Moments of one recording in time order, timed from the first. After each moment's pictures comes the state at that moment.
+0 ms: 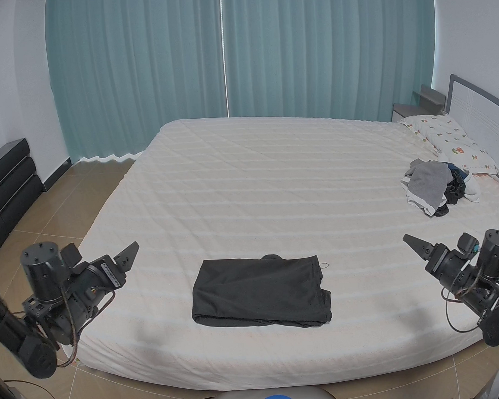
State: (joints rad) left arm -0.25 1.71 -0.24 -1.27 0.17 -0.48; right arm 0.11 1.81 -0.11 -1.55 0.11 0.64
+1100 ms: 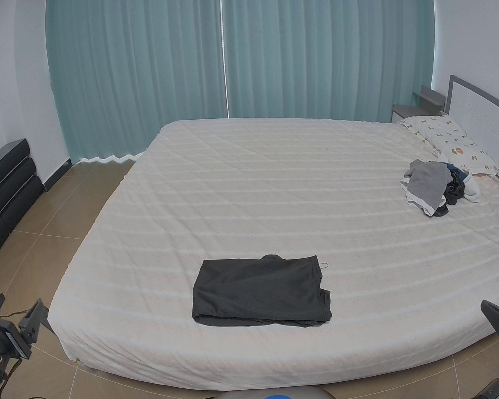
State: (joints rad) left arm -0.19 0.63 -0.31 -0.07 0.35 -0.05; right arm 0.06 0.52 -0.38 0.06 0.18 -0.02
